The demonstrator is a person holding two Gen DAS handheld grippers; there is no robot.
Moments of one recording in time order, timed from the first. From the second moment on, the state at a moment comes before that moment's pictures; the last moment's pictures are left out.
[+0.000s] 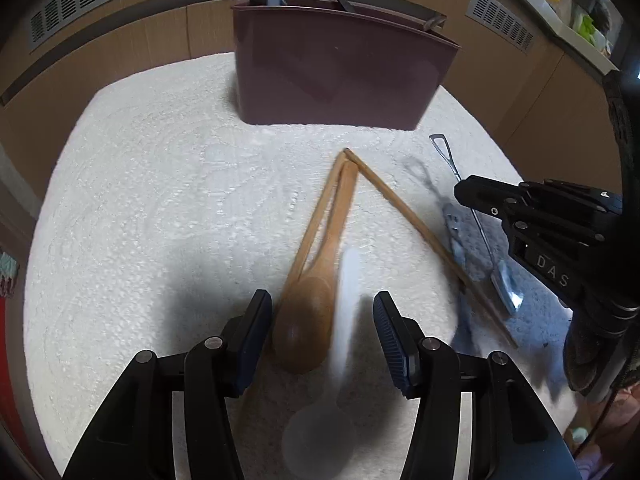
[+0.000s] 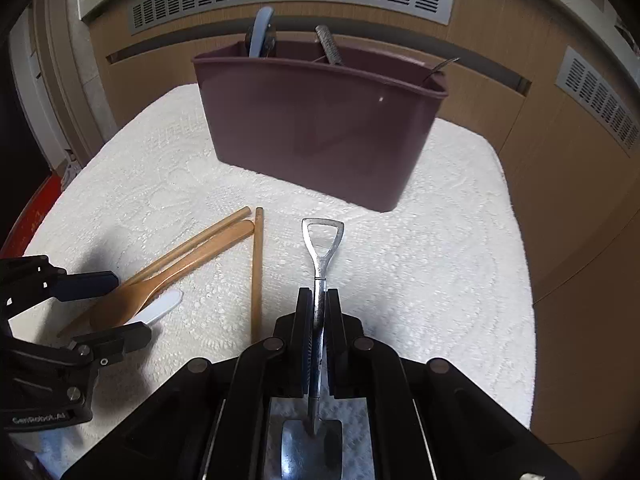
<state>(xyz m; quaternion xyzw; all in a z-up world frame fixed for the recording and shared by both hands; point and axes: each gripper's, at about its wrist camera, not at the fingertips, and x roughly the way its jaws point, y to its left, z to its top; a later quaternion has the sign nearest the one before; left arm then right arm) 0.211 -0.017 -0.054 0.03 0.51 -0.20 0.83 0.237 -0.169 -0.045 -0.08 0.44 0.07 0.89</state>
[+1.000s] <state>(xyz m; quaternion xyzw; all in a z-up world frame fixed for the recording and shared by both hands) 0.272 -0.083 -0.053 0.10 0.56 -0.23 0.79 0.208 -0.228 -0.047 0.00 0.42 0.10 0.90</state>
